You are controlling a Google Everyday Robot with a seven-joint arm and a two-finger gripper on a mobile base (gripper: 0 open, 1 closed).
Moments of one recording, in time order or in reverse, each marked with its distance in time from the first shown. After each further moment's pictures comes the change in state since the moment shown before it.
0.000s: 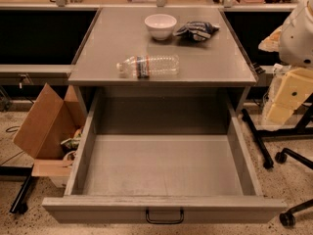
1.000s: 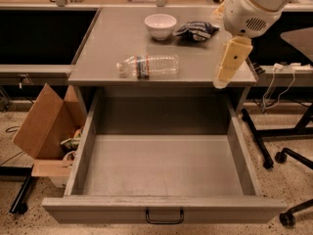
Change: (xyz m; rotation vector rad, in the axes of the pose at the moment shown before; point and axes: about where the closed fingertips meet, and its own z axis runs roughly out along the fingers) arm -0.089 -0.092 0.039 0.086 -0.130 -0.177
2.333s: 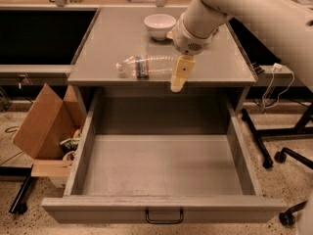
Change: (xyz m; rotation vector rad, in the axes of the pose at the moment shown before) arm -0.056 -0.051 0.143 -0.032 -0.088 -0.101
